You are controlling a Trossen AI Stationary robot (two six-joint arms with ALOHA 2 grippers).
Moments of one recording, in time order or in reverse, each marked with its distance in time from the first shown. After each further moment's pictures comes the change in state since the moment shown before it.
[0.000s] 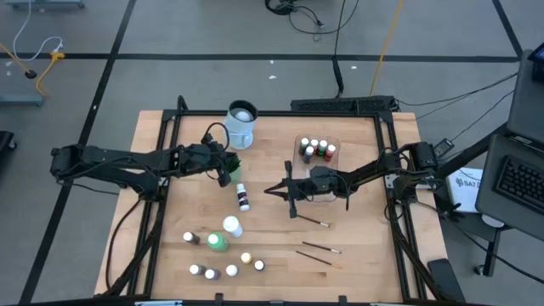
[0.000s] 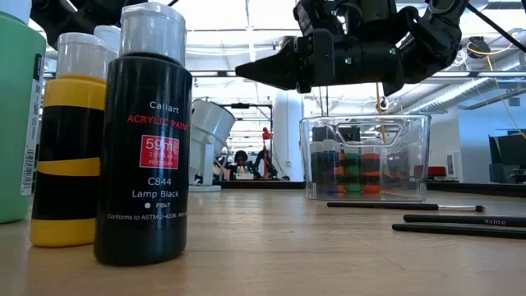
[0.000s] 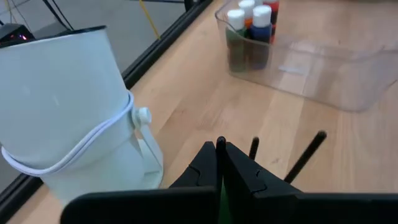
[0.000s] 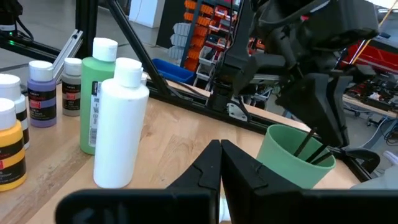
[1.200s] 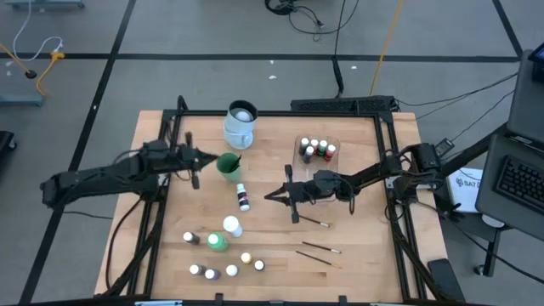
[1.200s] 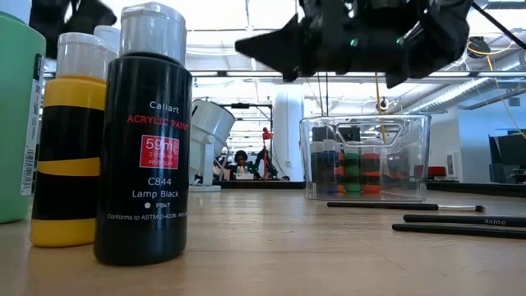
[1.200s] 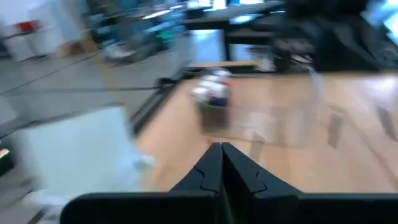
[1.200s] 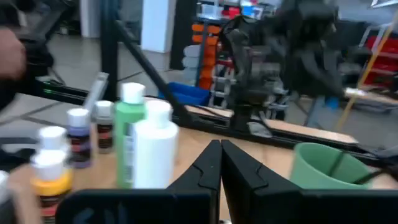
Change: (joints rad) left arm 0.174 -0.567 -0.248 0.025 0.396 0.230; right arm 0.046 -0.022 0.000 0.053 -0.006 0.148
